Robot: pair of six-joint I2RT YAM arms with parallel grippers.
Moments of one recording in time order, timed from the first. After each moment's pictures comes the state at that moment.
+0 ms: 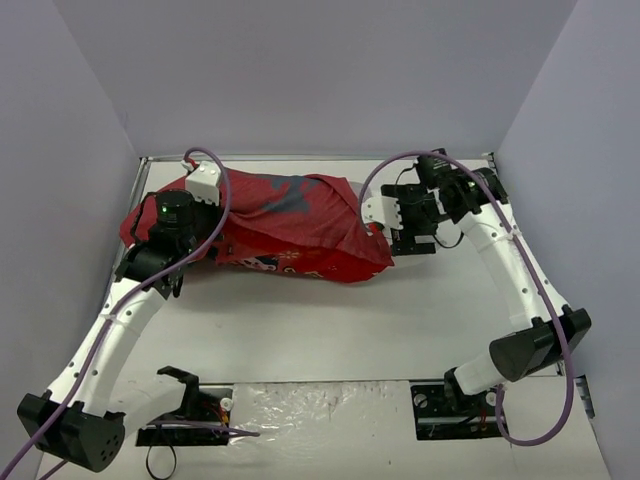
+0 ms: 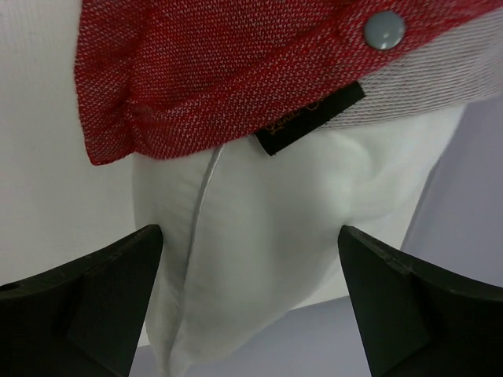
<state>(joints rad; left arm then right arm) -0.30 1.04 1.10 -0.44 -0.07 0.04 0.35 1.48 1.69 -1.30 -0.28 -1.35</state>
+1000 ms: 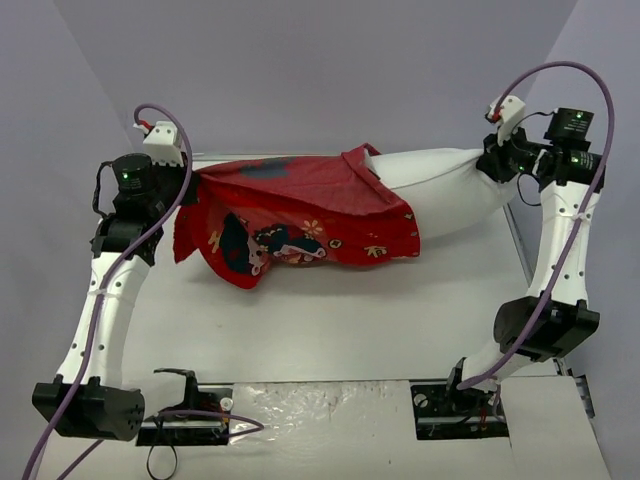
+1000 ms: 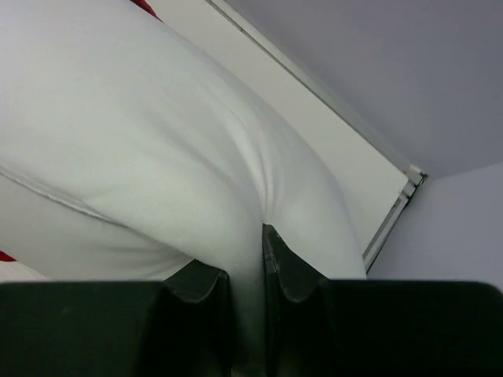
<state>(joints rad) -0.06 1.17 1.33 -0.42 0.15 -0.04 -0.25 1.60 1.89 -0.94 -0.70 -0.76</state>
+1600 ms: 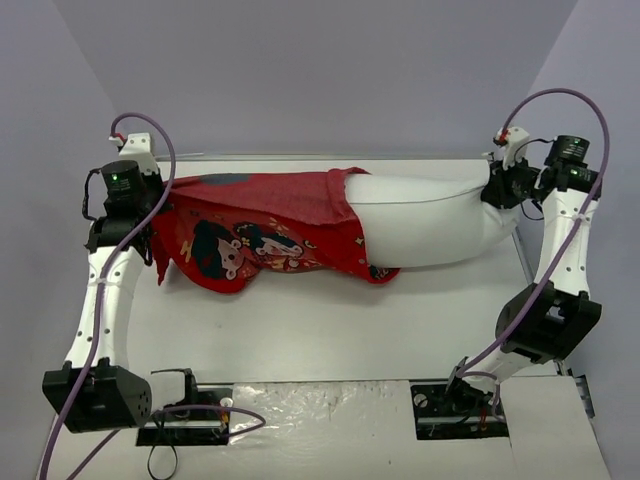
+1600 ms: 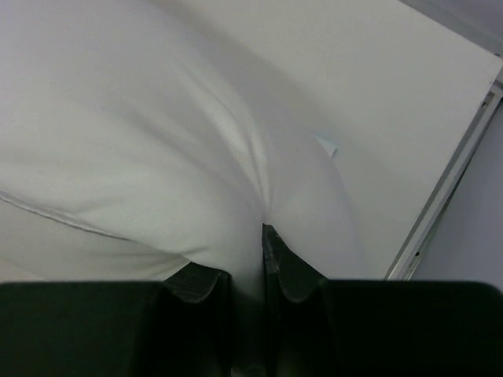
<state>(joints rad) 0.09 1.20 1.27 -0.46 -0.06 -0.01 -0.41 1.60 1.69 -0.97 -0.71 -0.69</state>
